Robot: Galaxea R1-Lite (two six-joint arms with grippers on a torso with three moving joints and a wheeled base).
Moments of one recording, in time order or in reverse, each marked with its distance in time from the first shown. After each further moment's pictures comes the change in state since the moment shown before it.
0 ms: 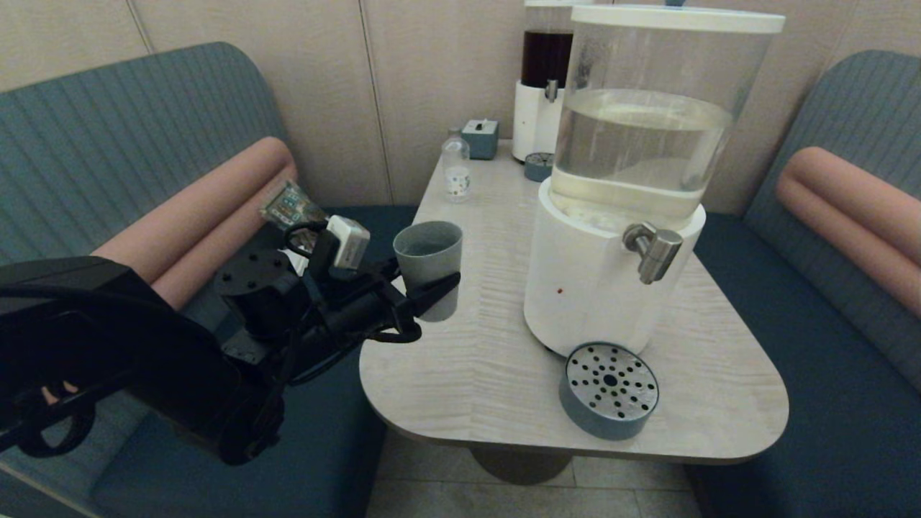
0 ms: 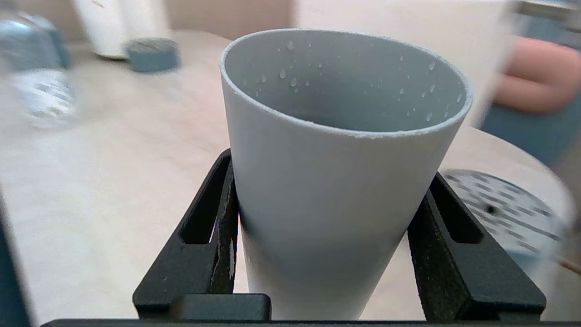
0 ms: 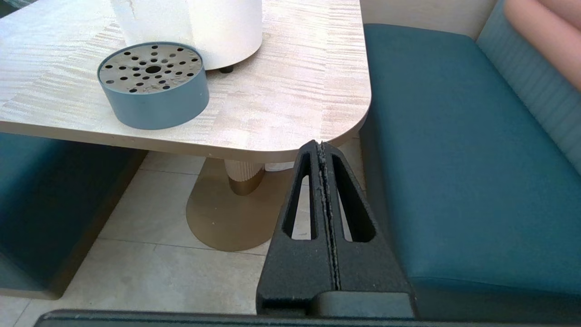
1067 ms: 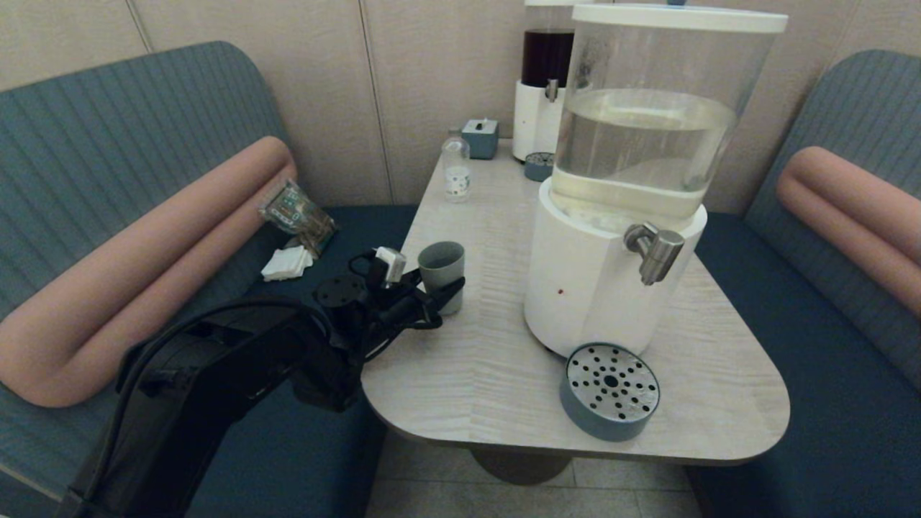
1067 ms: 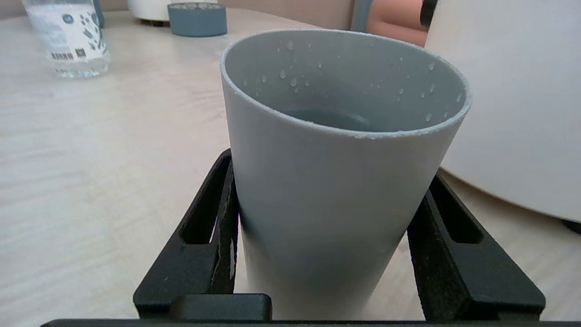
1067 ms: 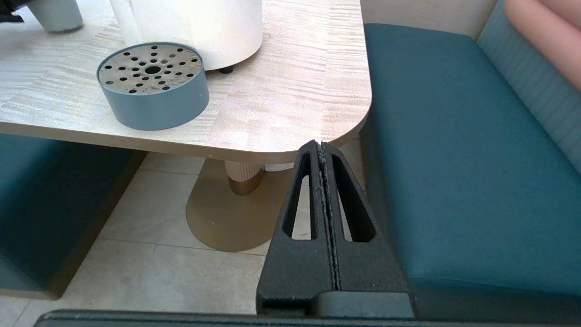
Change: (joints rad) left arm 0.064 0.532 -0.582 0.010 0.023 -0.034; right arm 0.000 0.000 0.000 0.000 0.000 0.000
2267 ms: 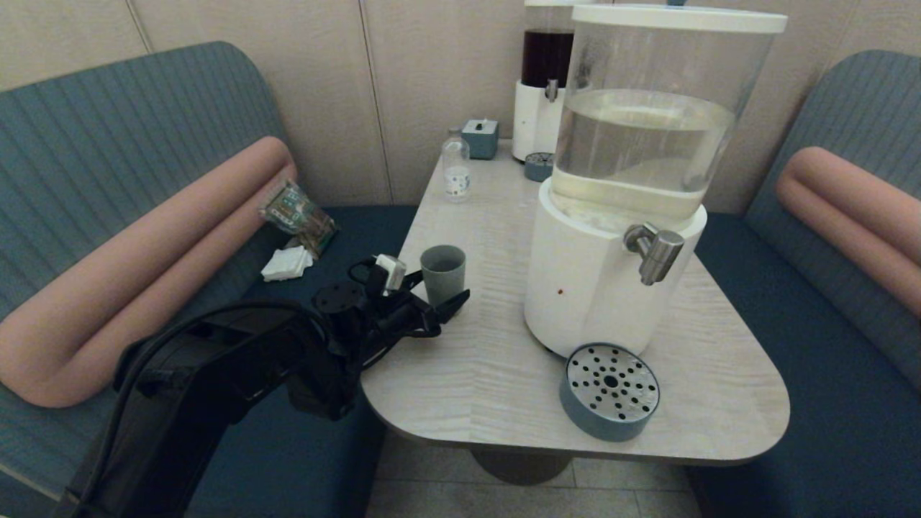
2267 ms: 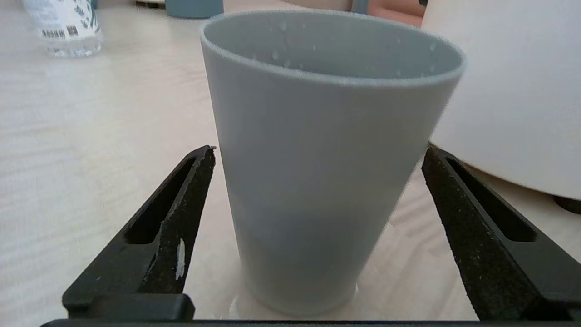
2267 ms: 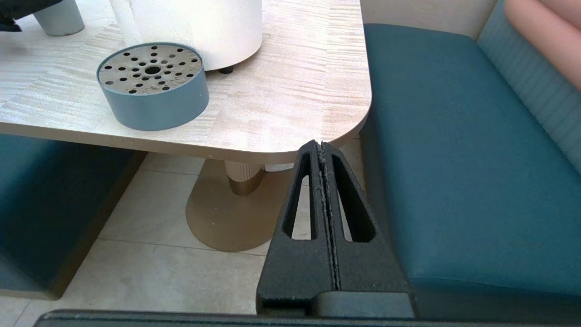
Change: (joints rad) left arm 0.000 -0.009 0.065 -0.010 -0.001 0.011; right arm 0.000 0.000 0.000 0.000 -0.001 0.000
